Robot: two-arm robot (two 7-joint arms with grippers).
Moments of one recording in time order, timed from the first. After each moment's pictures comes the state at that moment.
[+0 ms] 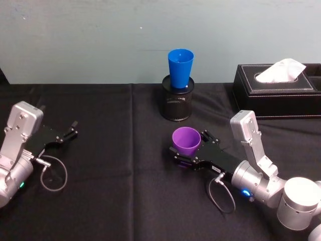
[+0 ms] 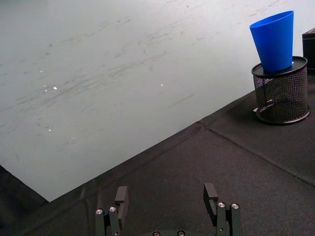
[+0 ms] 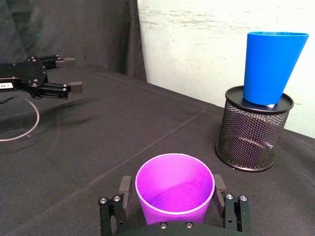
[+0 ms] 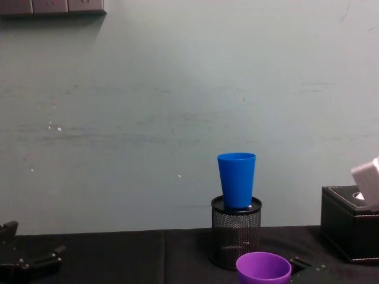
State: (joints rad) left arm -0.20 0.60 0.45 -1.41 -0.25 -0.12 0.03; right arm 0.29 0.35 -0.45 -1.24 0.32 -0.11 0.48
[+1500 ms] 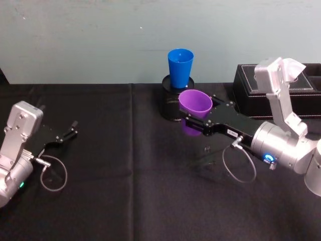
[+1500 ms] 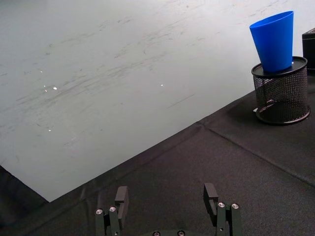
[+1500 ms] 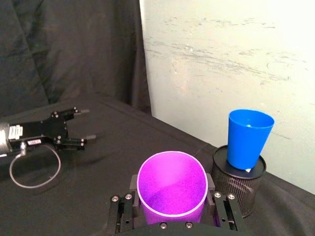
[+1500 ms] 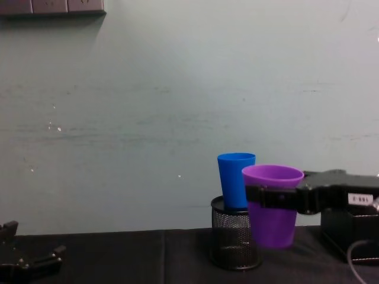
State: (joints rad) left arm -0.20 0.60 0.45 -1.41 -0.25 -0.12 0.03; right arm 0.29 0.47 -0.37 -1.60 0.43 0.18 0.47
